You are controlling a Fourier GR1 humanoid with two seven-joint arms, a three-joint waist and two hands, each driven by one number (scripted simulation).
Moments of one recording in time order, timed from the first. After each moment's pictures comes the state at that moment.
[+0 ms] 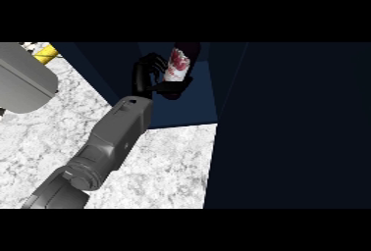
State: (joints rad) left arm -1.14 0.03 -0.20 -0.03 0.51 0.59 -0.71; right arm -0.61 -0.20 -0.02 -2.41 -0.19 -0.09 0.94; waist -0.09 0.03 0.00
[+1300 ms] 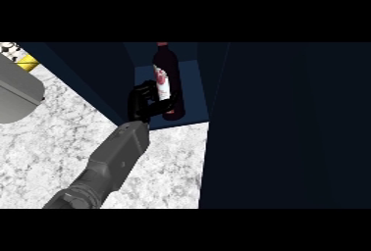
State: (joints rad) left arm -0.94 0.00 -0.08 -0.09 0.67 0.29 -0.75; right arm -0.62 -0.16 0.02 -2.39 -0.21 -0.07 0.91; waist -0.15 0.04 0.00
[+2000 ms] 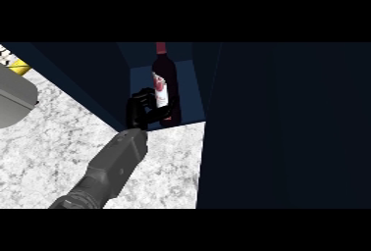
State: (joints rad) left arm -0.88 0.00 -0.14 -0.11 0.71 0.33 -0.77; right arm -0.63 -0.15 0.00 -2.39 -0.23 -0.07 0.90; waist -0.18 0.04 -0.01
